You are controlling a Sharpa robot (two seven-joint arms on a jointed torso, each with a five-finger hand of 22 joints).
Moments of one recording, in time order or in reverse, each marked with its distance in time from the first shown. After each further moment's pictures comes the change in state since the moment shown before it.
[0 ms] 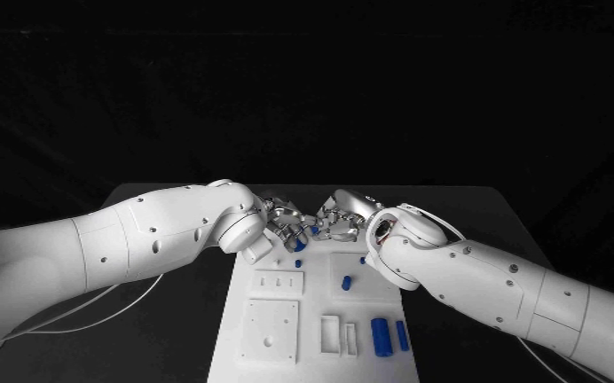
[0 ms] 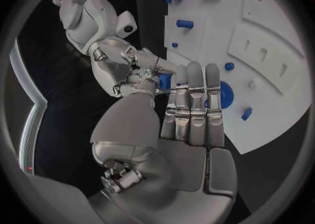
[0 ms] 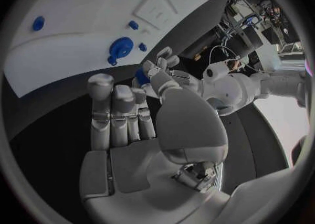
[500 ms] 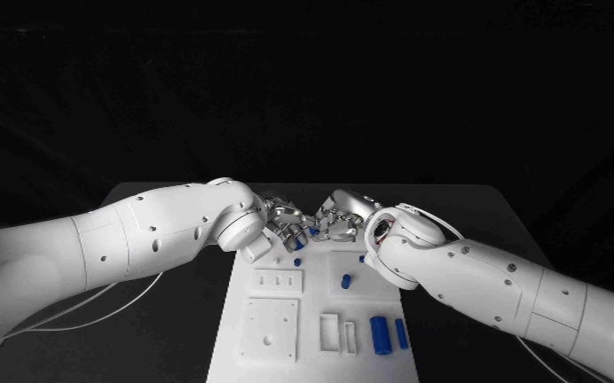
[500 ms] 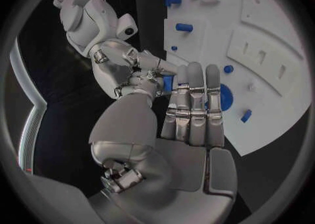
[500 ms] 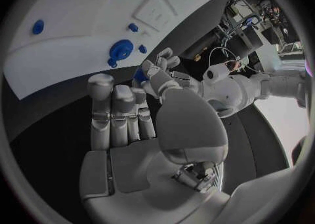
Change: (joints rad) left arm 0.001 0.004 0.001 -0.004 -0.007 0.029 -0.006; left_hand -0.037 -0.012 0.203 -0.084 0.014 -0.024 0.011 -0.004 0.003 0.000 0.001 -0.020 -0.006 -0.007 0.000 0.000 -0.006 0.000 -0.028 -0.001 0.027 0.045; right arm -0.001 0.000 -0.003 0.002 -0.002 0.006 -0.006; right_hand 0.000 -0.001 0.000 0.000 0.000 0.000 0.000 0.003 0.000 0.000 0.000 0.000 0.000 0.000 0.000 0.000 0.000 0.000 0.000 0.000 0.000 0.000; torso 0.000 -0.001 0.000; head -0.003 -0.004
